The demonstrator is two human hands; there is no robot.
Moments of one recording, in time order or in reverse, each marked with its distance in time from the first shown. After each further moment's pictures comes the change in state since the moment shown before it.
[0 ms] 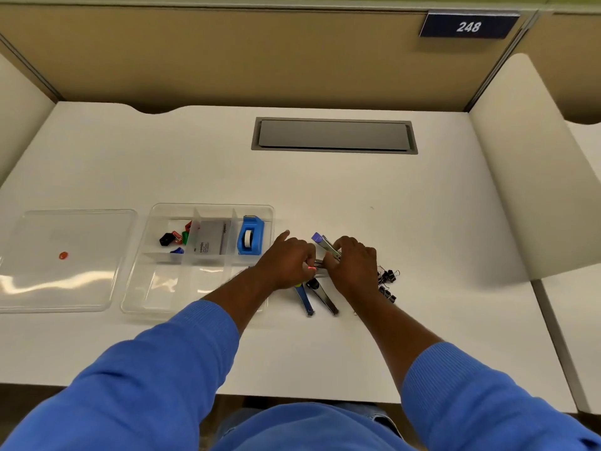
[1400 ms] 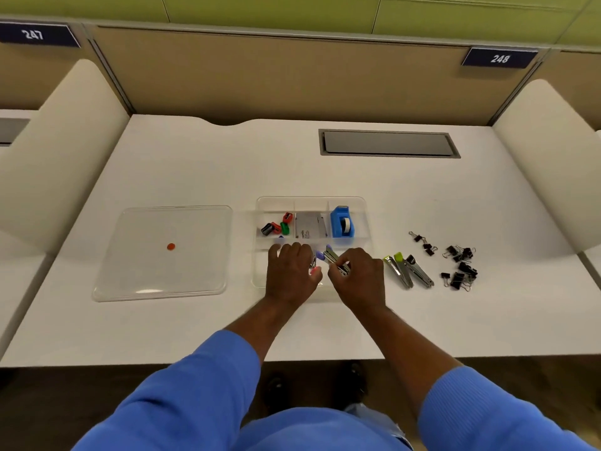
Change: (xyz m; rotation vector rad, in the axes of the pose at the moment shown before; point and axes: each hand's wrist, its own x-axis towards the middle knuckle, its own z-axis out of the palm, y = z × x) left_hand -0.203 -0.152 -0.034 0.200 0.564 -0.123; right_hand -0.118 -0.232 0.087 0.070 0.228 -0.032
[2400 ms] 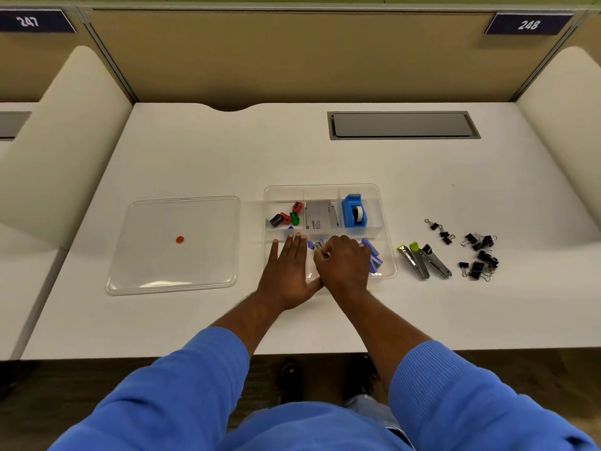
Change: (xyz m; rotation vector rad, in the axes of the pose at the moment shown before) left_hand -0.012 -0.049 0.018 0.048 -0.450 0.058; right_hand 0.021 -0.041 0.056 -0.248 -0.157 0.181
